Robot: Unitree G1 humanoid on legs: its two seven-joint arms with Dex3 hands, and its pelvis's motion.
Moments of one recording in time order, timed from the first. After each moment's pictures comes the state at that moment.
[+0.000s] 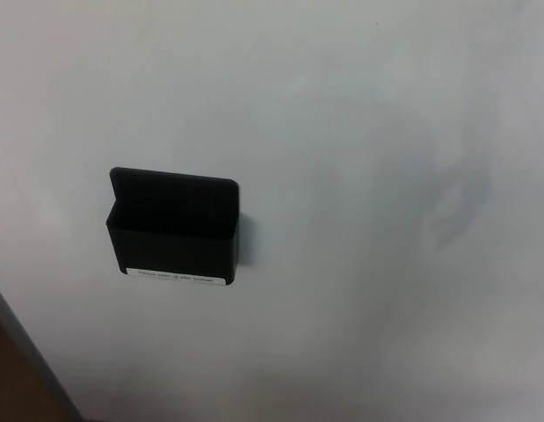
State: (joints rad) left_arm 0.34 0.26 0.07 0.85 0.01 -0.19 -0.15; right_arm 0.30 -0.17 0.04 0.92 -0.16 -0.33 -0.10
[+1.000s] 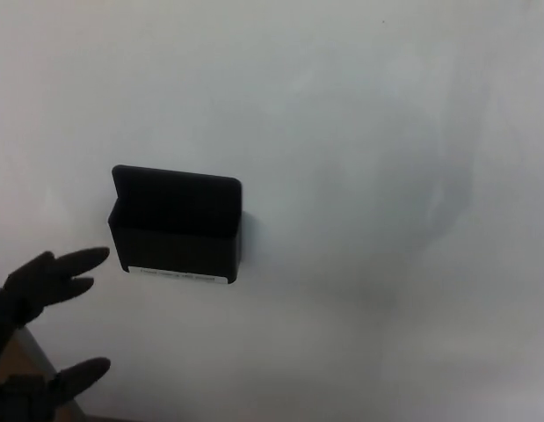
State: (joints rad) left_arm 0.22 0.60 0.14 -0.19 0.00 -0.35 -0.27; right_arm 0.22 -0.09 0.03 0.94 -0.17 -0.72 -0.16
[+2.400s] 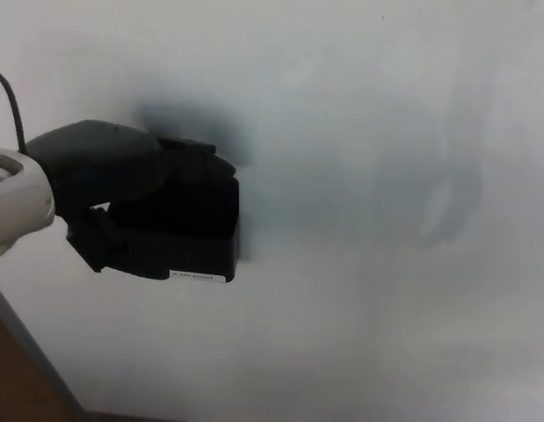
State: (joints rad) left_arm -0.54 0.88 -0.26 -0.22 0.32 0.05 -0.74; right_arm 0.12 -0.11 0.02 1.13 -0.21 -0.93 -0.28
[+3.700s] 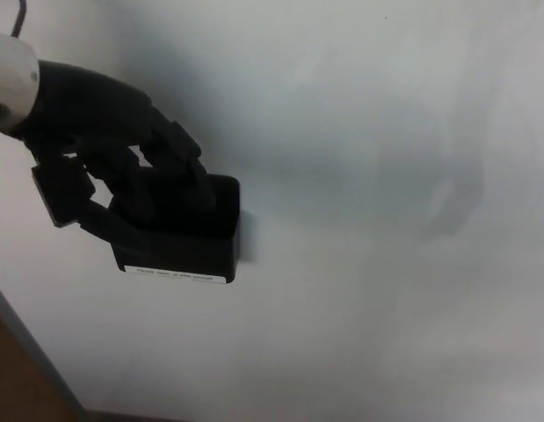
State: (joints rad) left_arm -0.98 0.95 -0.53 -0.09 0.10 0.55 -1.32; right_arm 0.16 -0.14 0.06 1.15 -0.26 -0.94 -0.33
